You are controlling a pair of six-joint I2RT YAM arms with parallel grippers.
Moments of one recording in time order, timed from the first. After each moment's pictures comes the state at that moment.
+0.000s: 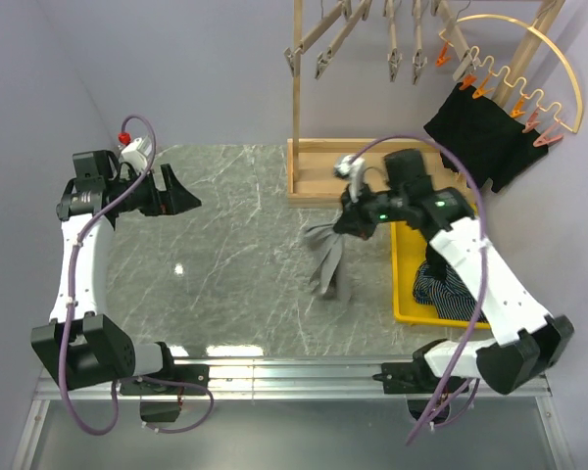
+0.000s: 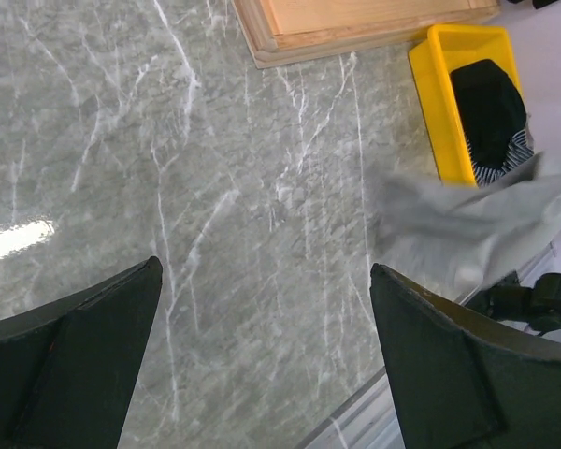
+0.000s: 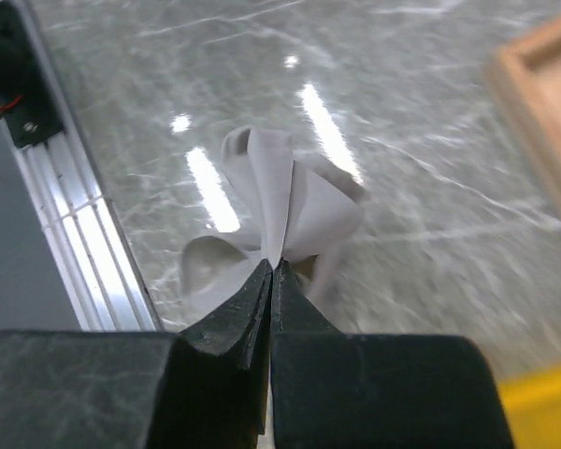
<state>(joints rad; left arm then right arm) 0.22 1.31 1.30 -0.74 0.84 -0.02 0.41 1.27 1.43 -0.90 -0.61 -0.34</state>
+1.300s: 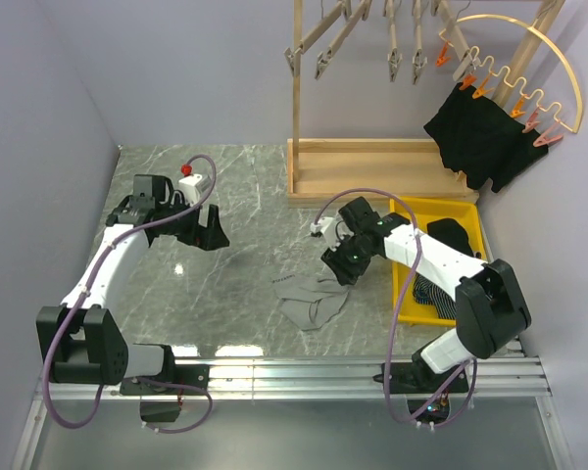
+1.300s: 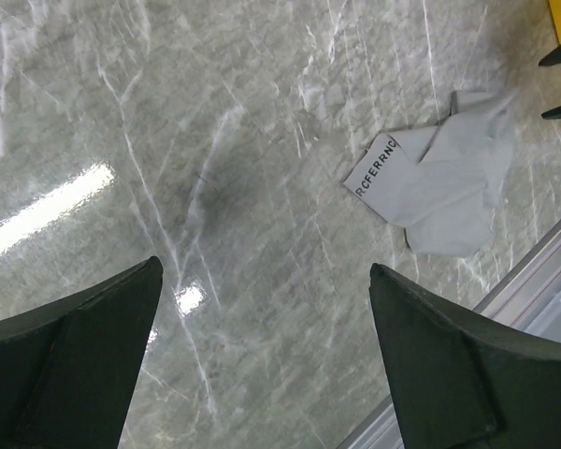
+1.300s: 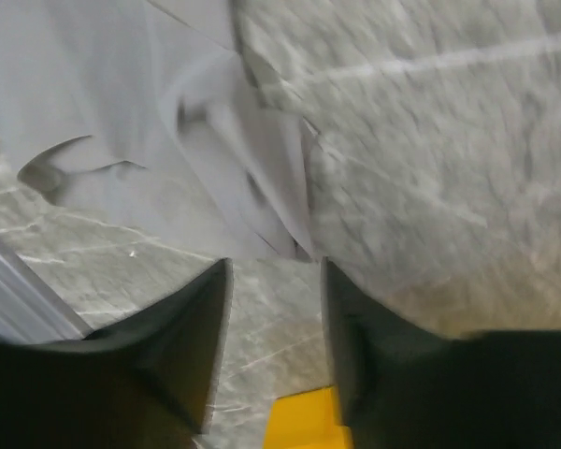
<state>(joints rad) -0.04 1.31 1.05 -0.65 0.64 0.18 0.54 1.49 1.03 -0.75 -0.28 -0.41</state>
